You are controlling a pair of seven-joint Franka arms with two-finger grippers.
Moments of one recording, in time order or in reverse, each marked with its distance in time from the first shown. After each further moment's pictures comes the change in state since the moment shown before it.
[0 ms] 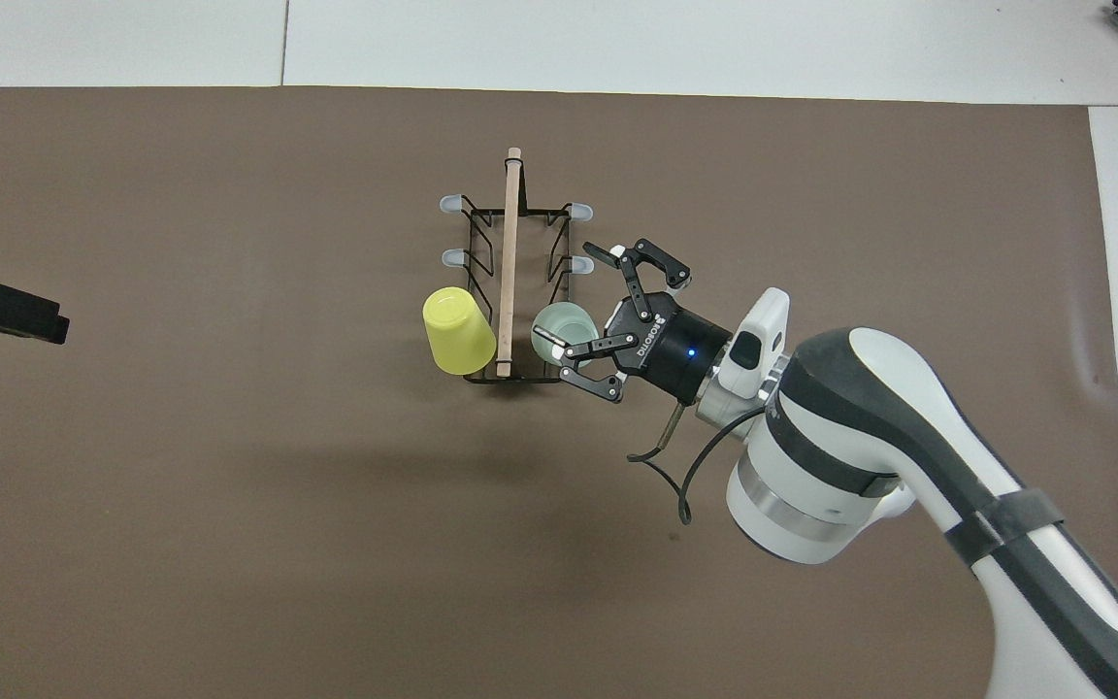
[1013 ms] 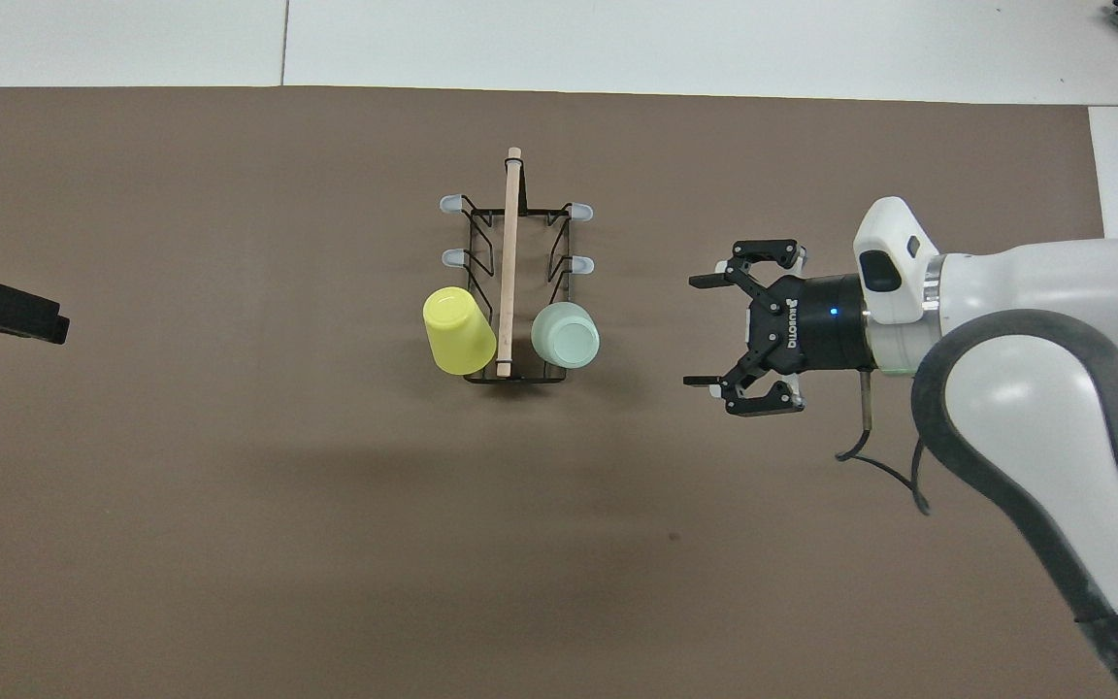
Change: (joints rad) left arm 0.000 0.000 0.000 0.000 0.000 0.000 0.000; right arm -0.280 -0.130 -0.015 0.074 -1.205 -0.525 0.798
